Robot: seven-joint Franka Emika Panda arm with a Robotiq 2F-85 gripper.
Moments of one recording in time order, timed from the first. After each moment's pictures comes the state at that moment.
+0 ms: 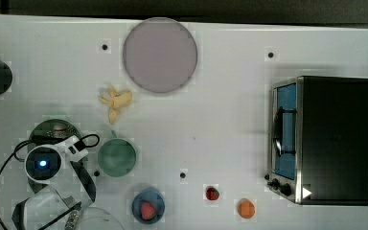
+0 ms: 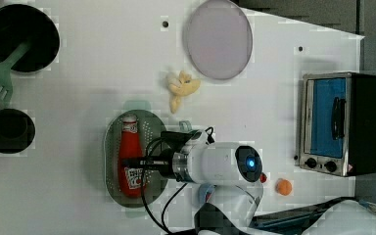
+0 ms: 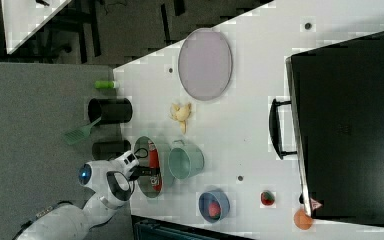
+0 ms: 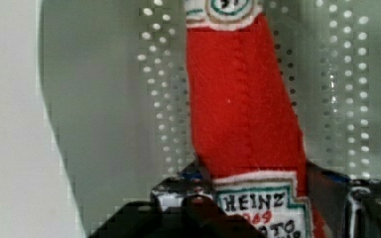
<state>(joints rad) 0.05 0.54 0.66 -2.31 -0.04 1.24 -0.01</state>
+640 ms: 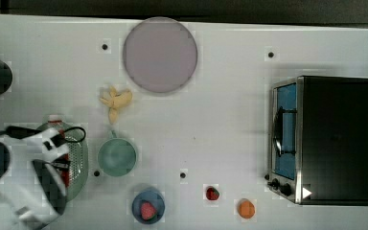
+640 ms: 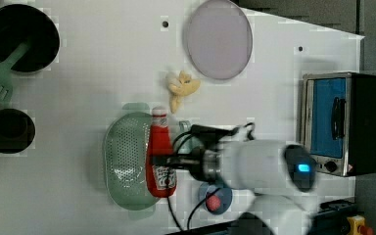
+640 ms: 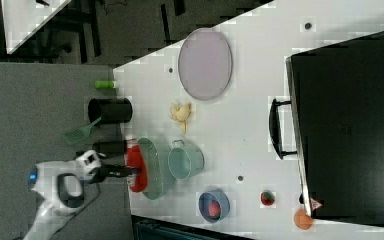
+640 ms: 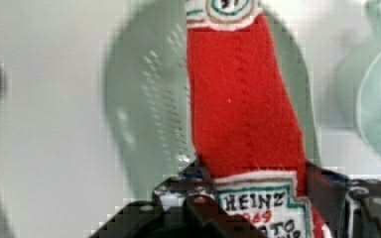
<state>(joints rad) 0.05 0.17 0.66 -2.21 0.11 0.79 0.00</state>
